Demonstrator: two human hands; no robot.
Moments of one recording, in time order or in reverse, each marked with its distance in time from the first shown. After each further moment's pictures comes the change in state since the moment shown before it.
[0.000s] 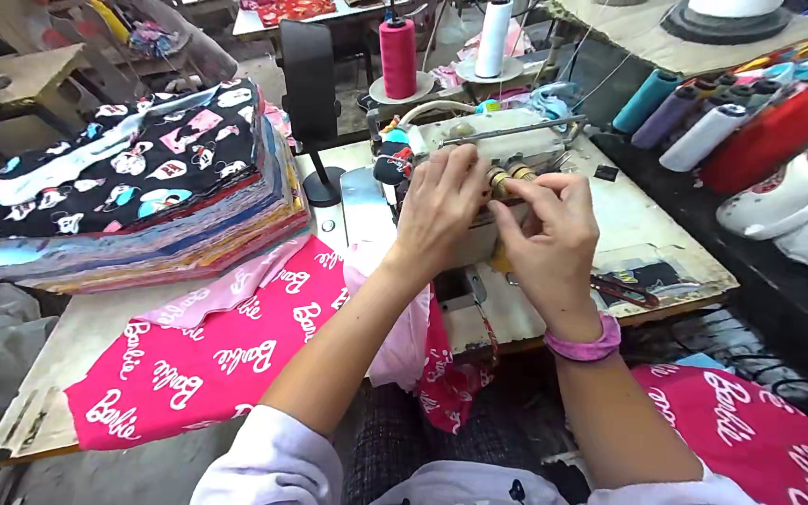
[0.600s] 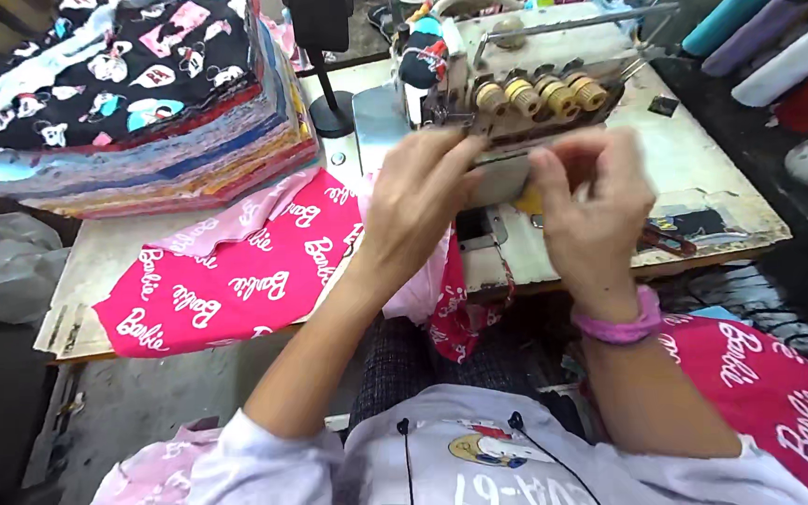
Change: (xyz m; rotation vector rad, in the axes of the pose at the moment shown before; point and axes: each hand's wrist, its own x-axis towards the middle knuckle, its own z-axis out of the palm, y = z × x) left_hand -0.064 0.022 -0.073 -0.167 -0.098 -0.266; right_hand -0.033 -0.020 -0.018 0.156 -0.226 0.100
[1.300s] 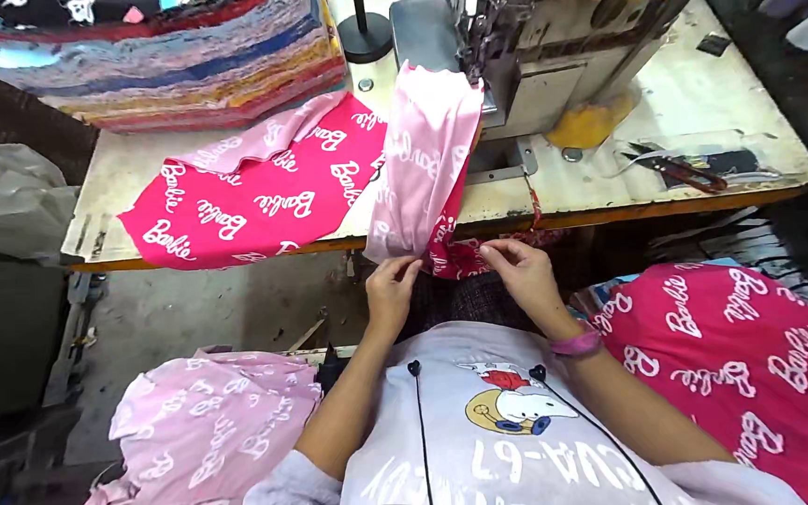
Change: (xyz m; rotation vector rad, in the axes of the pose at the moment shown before) left_hand -0.244 0.042 0.011 -0.315 -0.047 -0.931; right_hand -0.169 0.002 0.043 0.275 -0.422 0.622
